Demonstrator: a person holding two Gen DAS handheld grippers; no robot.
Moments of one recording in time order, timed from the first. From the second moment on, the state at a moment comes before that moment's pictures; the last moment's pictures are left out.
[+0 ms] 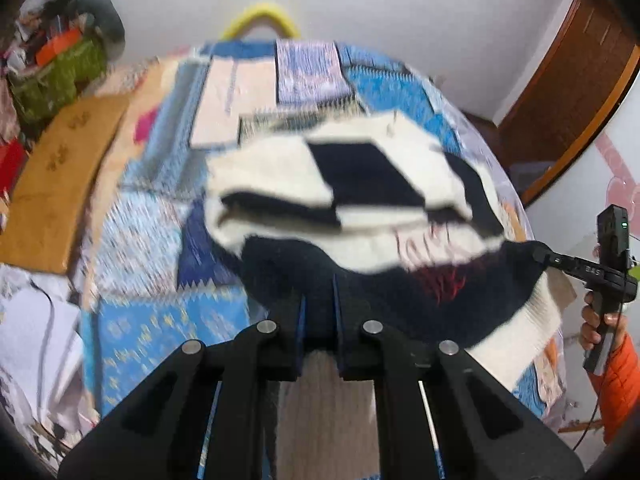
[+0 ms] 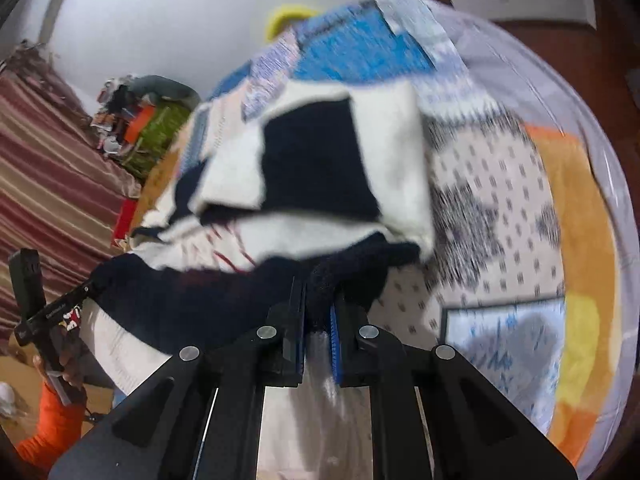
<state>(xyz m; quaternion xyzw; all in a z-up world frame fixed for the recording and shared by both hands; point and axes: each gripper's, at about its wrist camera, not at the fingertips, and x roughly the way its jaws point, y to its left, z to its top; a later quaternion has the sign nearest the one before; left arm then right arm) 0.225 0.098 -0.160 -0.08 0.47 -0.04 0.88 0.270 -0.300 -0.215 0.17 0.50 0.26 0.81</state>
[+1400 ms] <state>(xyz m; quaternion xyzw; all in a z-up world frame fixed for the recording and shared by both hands) 0.227 0.139 -0.236 -0.10 0.57 0.01 0.82 0.292 -0.315 -0.248 0.12 0.53 0.20 0.82</state>
